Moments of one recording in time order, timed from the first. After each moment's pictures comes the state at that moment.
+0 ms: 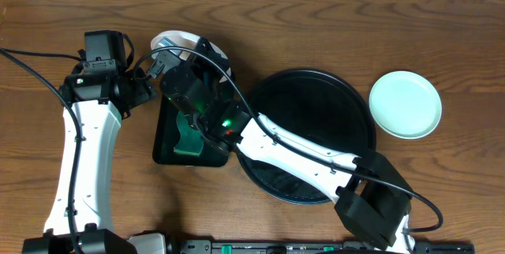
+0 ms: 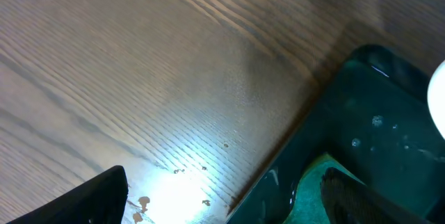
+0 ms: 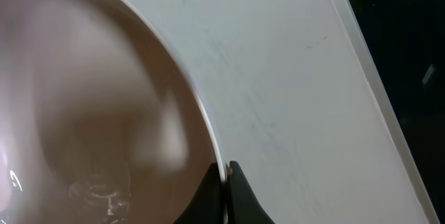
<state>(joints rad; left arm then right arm) 0.12 1.44 1.26 -0.98 -0.24 -0.37 1.02 2.02 1.66 0.02 0.87 -0.67</state>
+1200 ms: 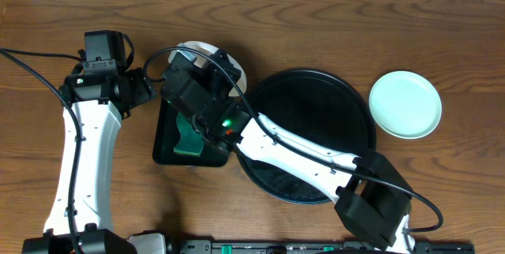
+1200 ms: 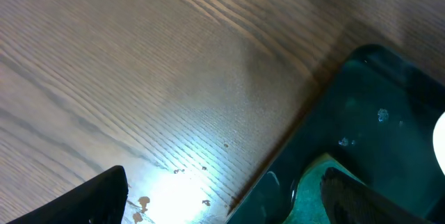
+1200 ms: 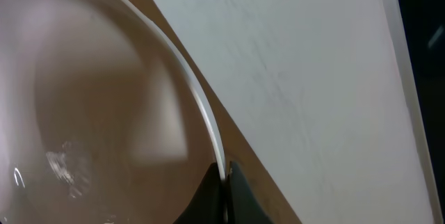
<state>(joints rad) 0.12 1.44 1.26 -0.97 -0.24 -0.37 1.02 2.02 1.66 -0.22 0.97 -0.50</state>
